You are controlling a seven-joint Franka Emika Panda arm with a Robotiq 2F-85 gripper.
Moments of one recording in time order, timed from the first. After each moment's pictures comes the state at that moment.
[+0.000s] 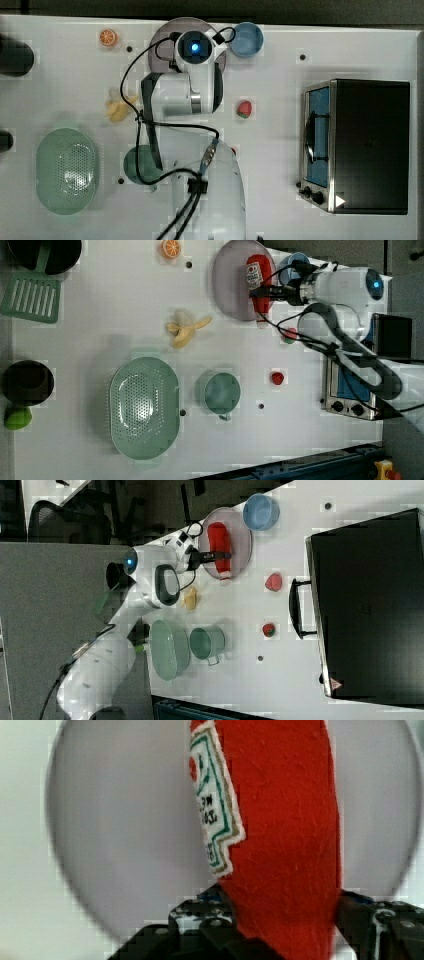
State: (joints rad) arm 0.01 0.70 0.08 -1.71 0.00 0.91 -0.64
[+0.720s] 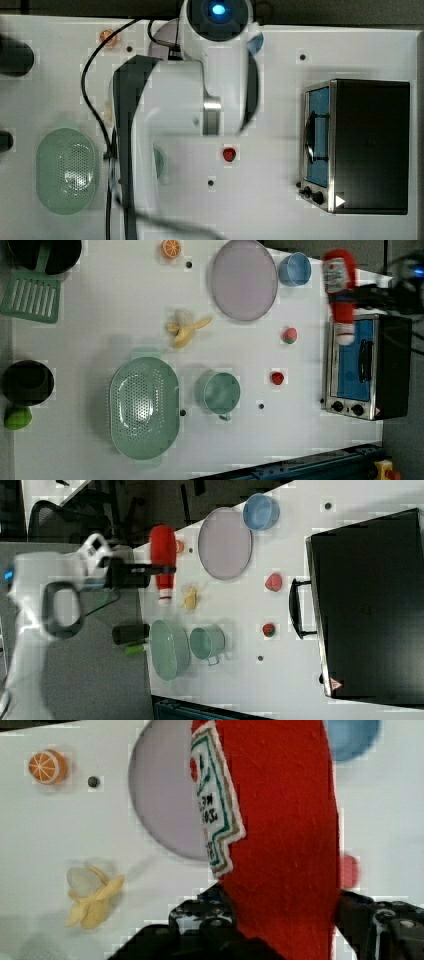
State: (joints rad) arm -0.02 0.20 0.05 -1.72 0.05 0.41 -0.64
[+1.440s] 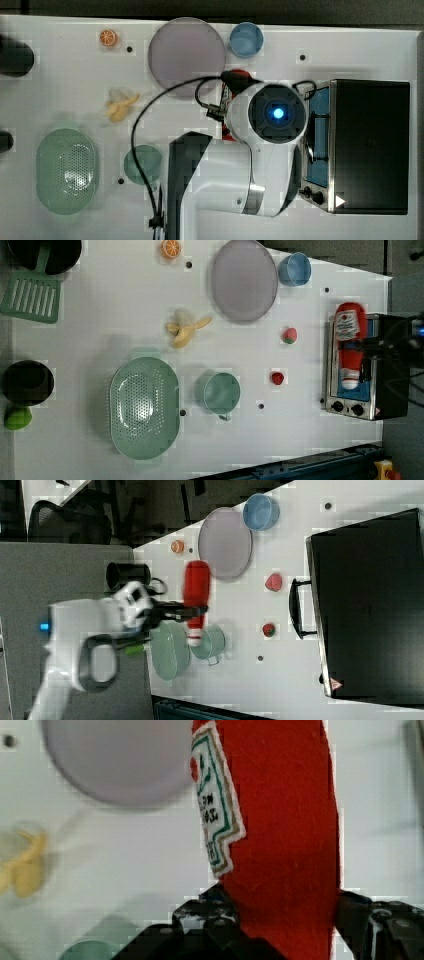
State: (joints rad) arm -0.06 -0.06 -0.03 -2.21 0.06 0.58 -0.64
